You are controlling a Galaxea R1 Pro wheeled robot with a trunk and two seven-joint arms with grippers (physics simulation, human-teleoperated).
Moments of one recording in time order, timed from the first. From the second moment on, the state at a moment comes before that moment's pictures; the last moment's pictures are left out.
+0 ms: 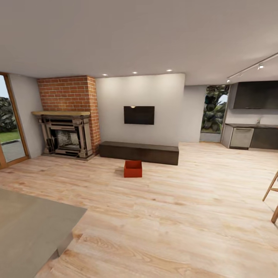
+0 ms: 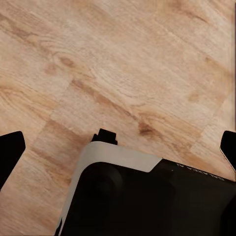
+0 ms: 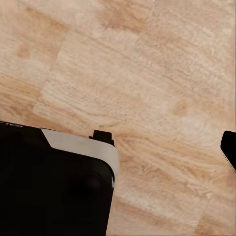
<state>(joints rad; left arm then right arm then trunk) -0.23 0.03 -0.11 0.00 0.42 0.00 0.05 -0.17 0.00 0.18 0.02 0.04 -0.12 -0.05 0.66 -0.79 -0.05</state>
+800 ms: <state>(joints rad) -0.23 0.03 -0.11 0.00 0.42 0.00 0.05 -0.17 0.00 0.18 0.02 0.04 -0.12 -0.05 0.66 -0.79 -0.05</state>
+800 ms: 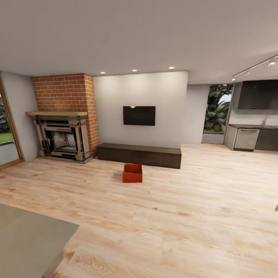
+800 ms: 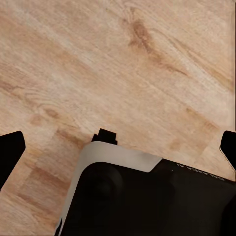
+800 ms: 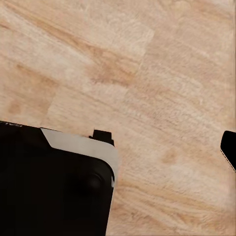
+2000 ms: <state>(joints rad) -0.23 0.03 -0.10 0.00 0.42 0.00 0.05 -0.17 0.00 0.18 0.02 0.04 -0.12 -0.05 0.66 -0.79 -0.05</state>
